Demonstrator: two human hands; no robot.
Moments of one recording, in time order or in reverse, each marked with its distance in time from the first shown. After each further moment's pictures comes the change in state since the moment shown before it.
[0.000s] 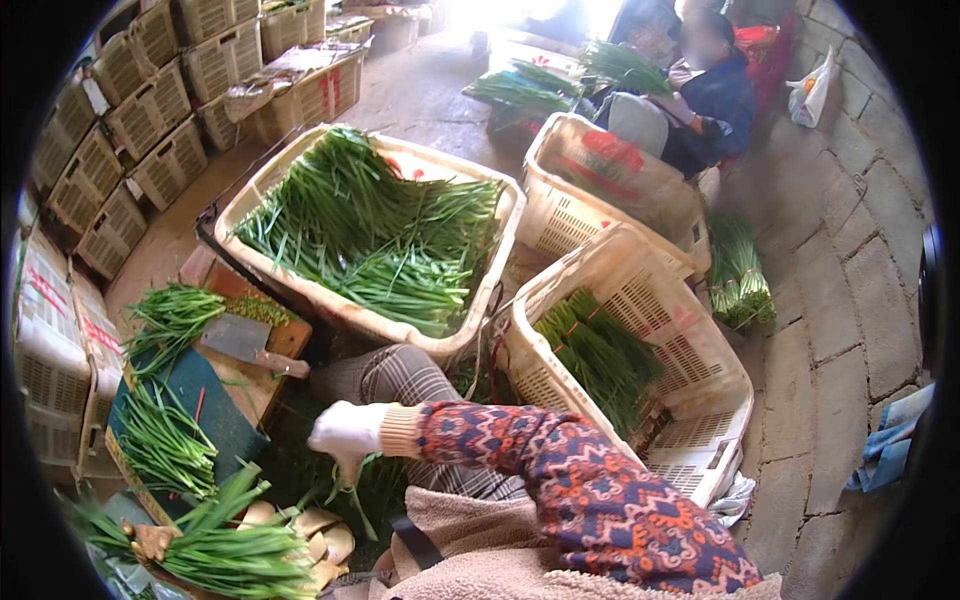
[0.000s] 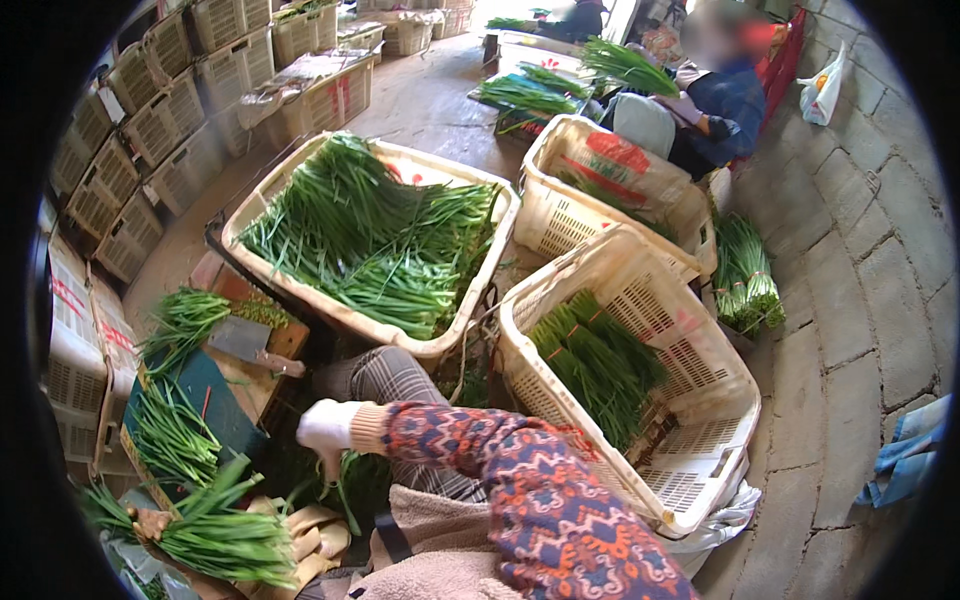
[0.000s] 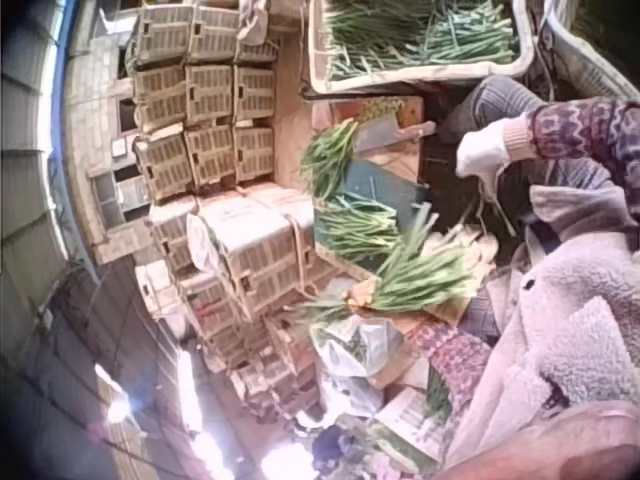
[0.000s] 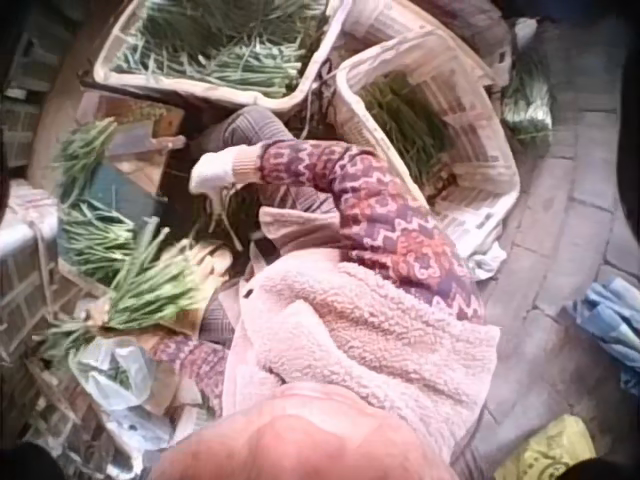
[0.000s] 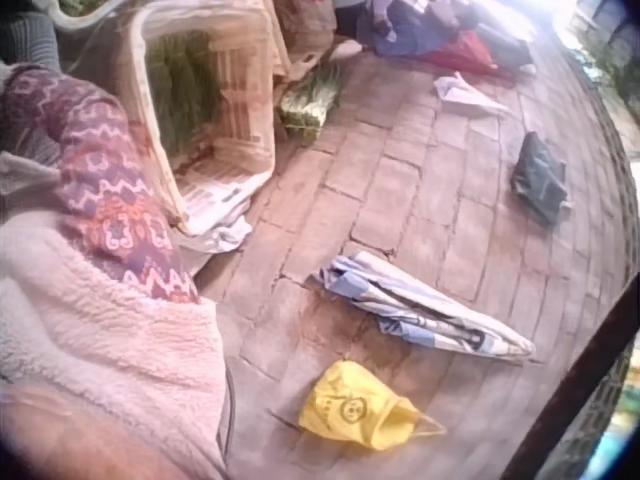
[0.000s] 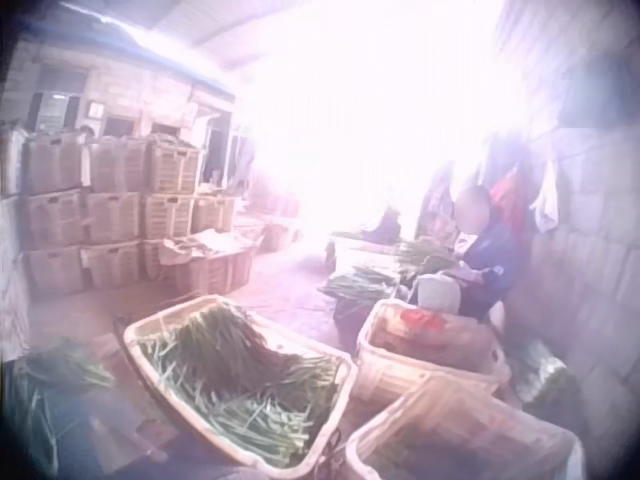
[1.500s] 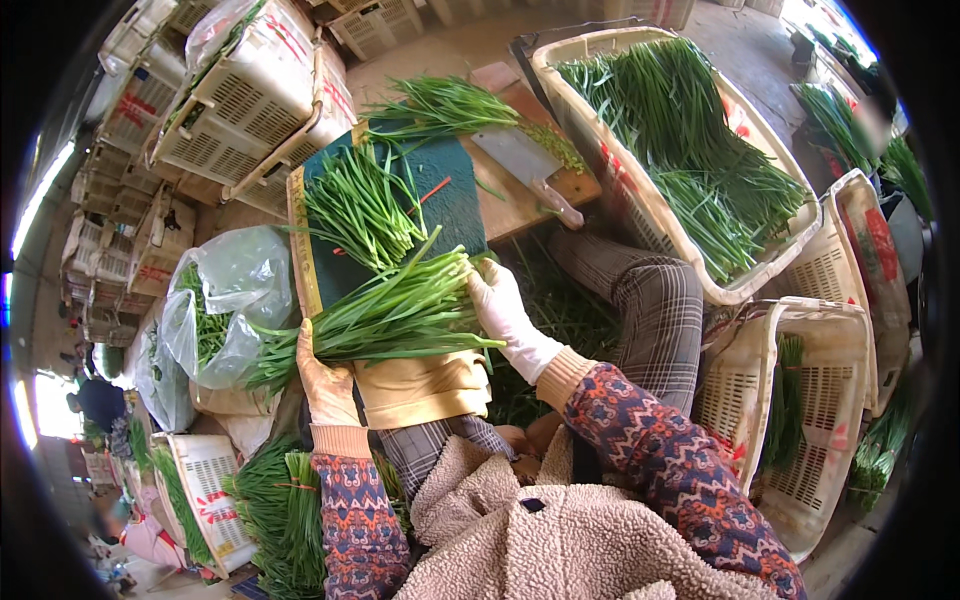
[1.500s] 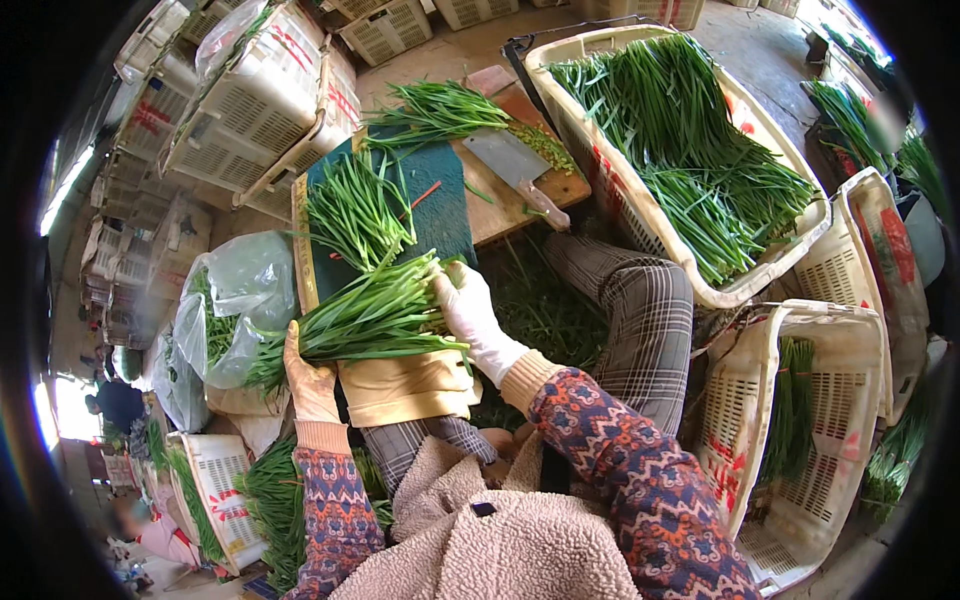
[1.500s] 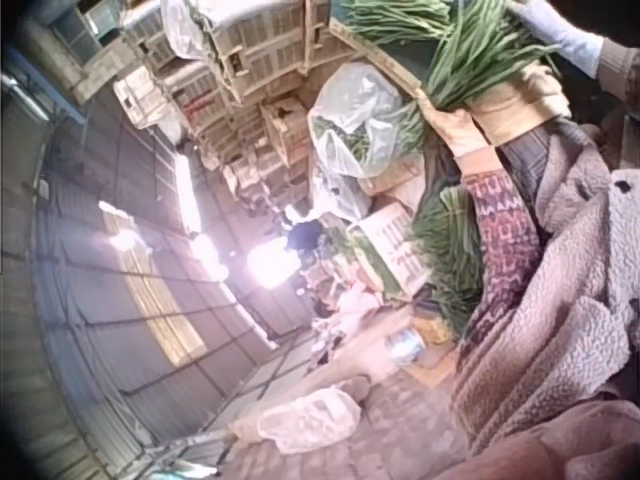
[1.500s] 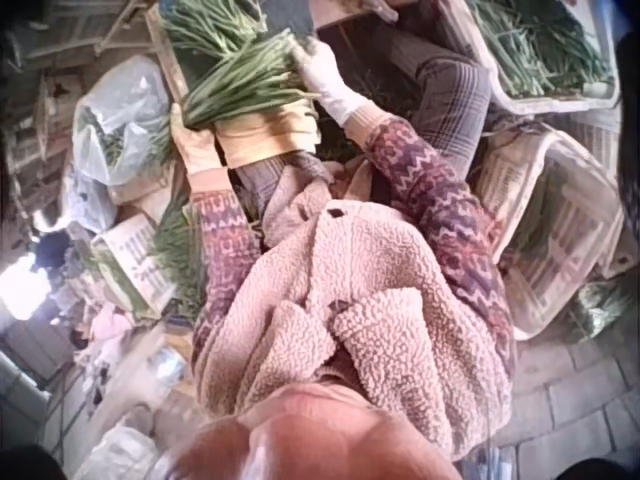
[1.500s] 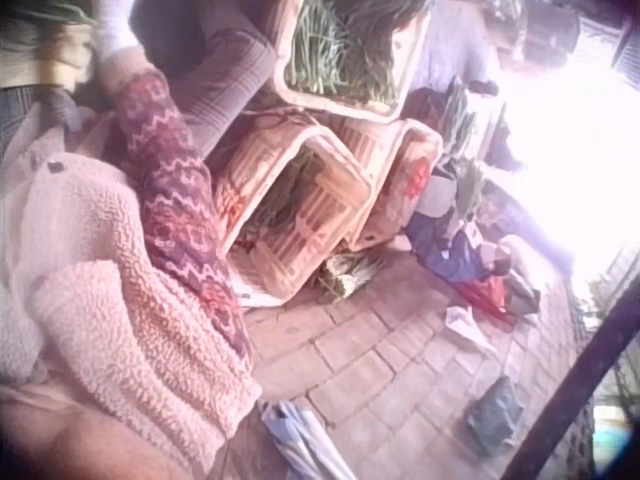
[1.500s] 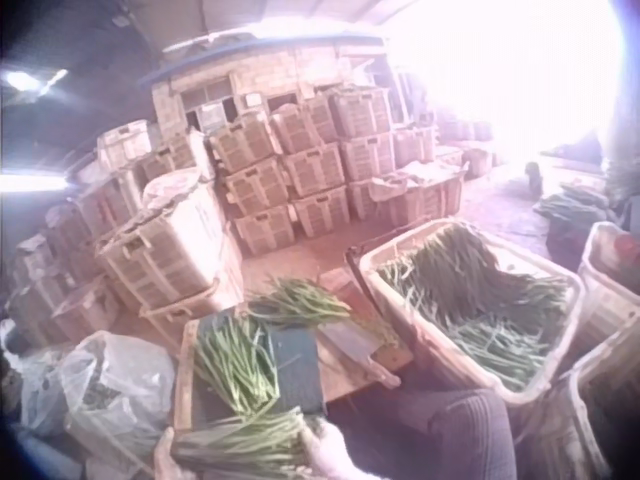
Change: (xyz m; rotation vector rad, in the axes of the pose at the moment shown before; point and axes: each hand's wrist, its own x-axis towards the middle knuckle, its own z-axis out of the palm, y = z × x) left_hand -0.086 -0.032 -0.004 0.428 1.006 -0.083; right_hand 0.112 -0.085 0.069 1.443 0.835 0.115
